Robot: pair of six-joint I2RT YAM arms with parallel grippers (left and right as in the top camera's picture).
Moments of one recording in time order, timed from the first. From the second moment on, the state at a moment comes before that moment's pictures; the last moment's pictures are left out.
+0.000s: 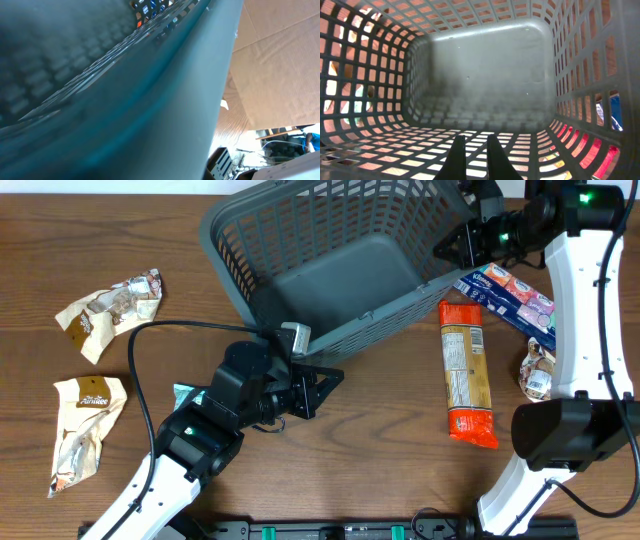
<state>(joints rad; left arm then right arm) -0.60 1.05 0.76 -0.24 0.43 -0.67 -0.03 1.97 2.16 -1.35 -0.56 -0.28</state>
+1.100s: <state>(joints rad) -0.45 1.05 0.76 -0.24 0.43 -0.65 -0.03 1.98 2.16 -1.46 -0.54 -0.30</state>
